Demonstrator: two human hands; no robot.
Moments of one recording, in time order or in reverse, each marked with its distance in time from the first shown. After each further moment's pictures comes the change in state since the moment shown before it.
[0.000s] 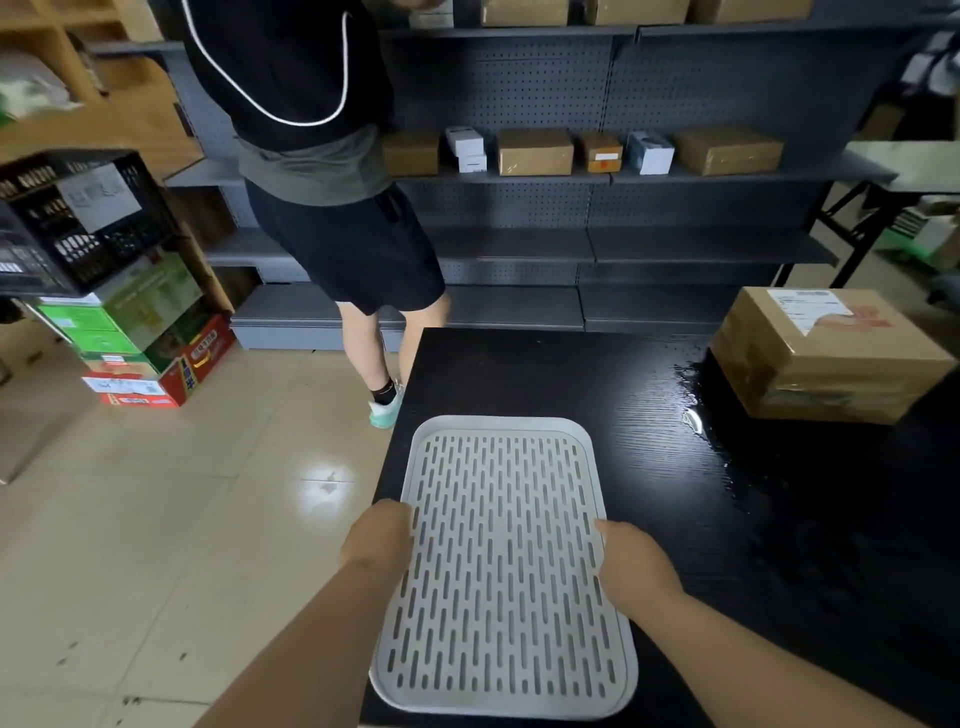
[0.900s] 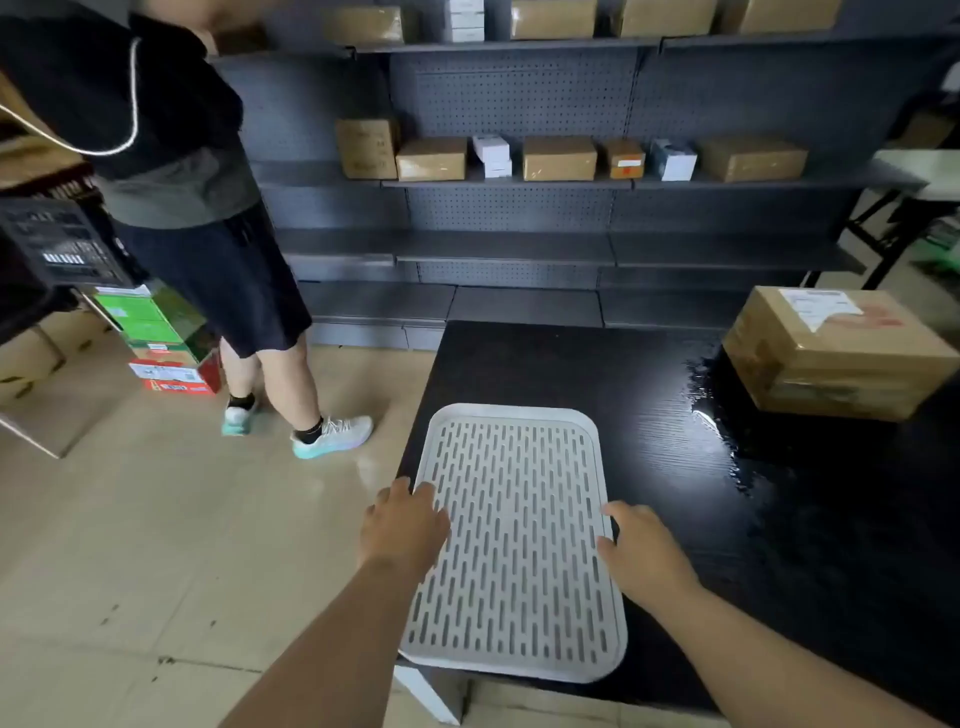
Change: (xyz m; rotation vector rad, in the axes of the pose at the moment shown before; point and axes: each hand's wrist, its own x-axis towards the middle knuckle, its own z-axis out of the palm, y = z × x) left_hand -0.056 0.002 0.005 0.000 0.157 0.040; right_hand -0.048 -0.008 -0.010 0.122 0.097 -0.077
